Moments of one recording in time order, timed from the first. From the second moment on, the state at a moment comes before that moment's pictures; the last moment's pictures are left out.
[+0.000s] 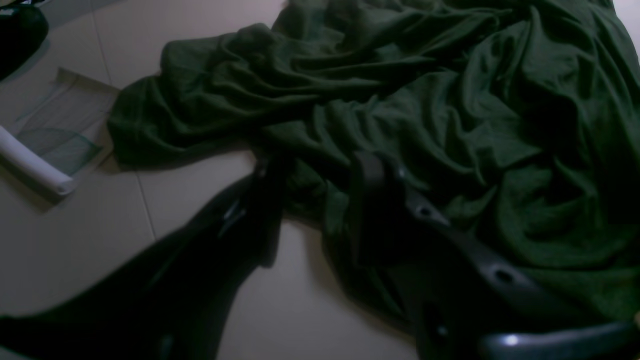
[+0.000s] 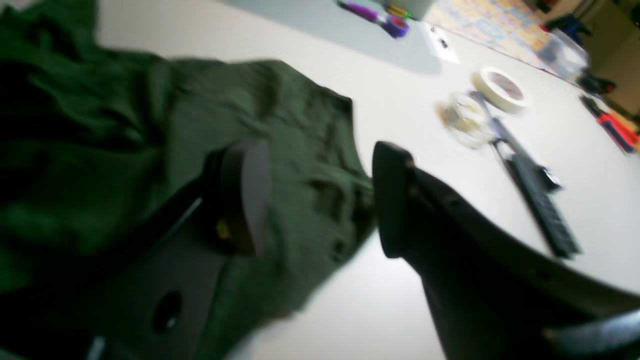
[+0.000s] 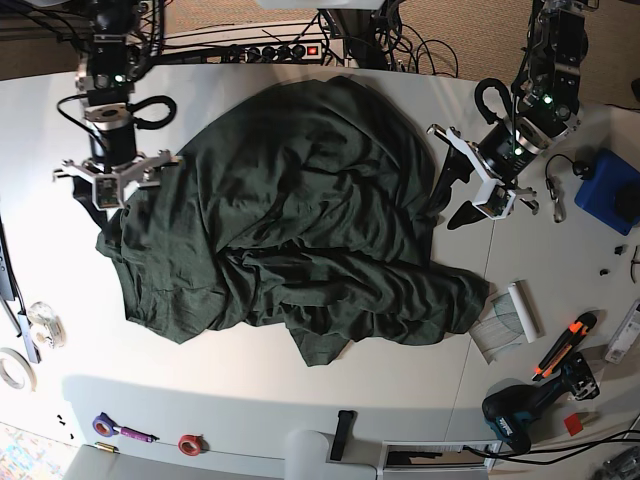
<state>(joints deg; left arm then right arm) 17.2 -20.3 1.2 106.9 -18.2 -27.3 18.2 -22.9 15.3 15.1 112.4 -1.9 7.4 -13.3</state>
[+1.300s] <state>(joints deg) 16.9 -18.0 1.2 106.9 -18.1 -29.0 18.2 -8.4 13.2 11.3 93.0 -4.6 9.0 -15.2</state>
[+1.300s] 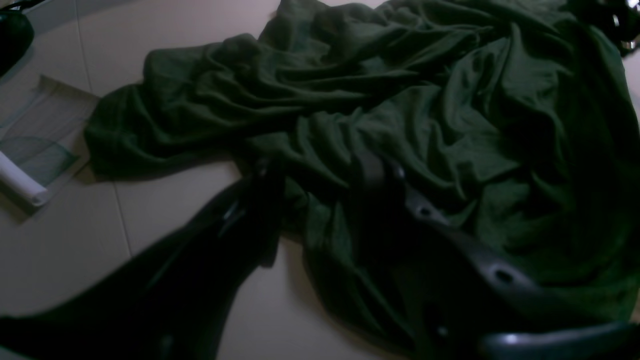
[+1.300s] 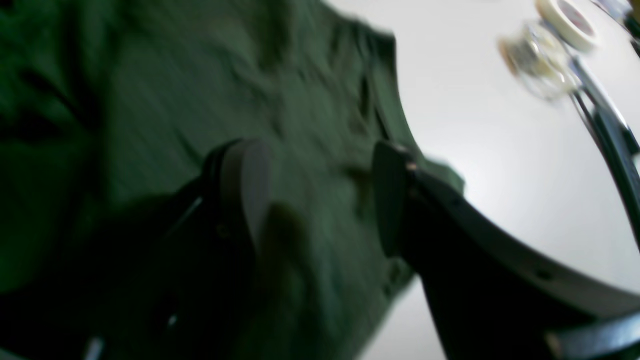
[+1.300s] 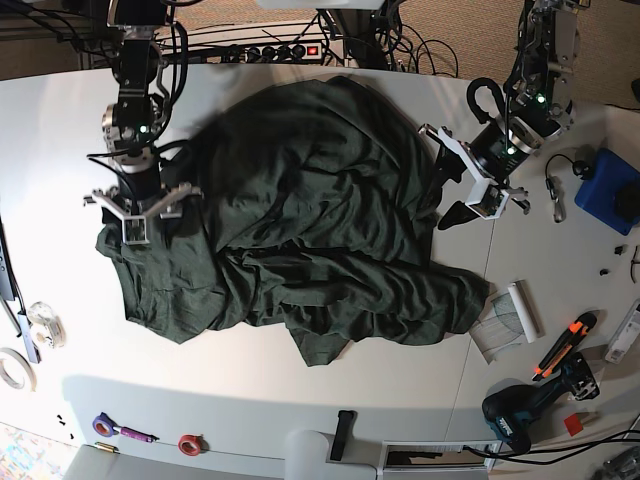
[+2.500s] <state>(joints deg) 16.9 -18.0 1.2 106.9 -18.1 -29.0 18.2 -4.5 10.2 3.4 85.4 -4.6 9.5 -14.3</state>
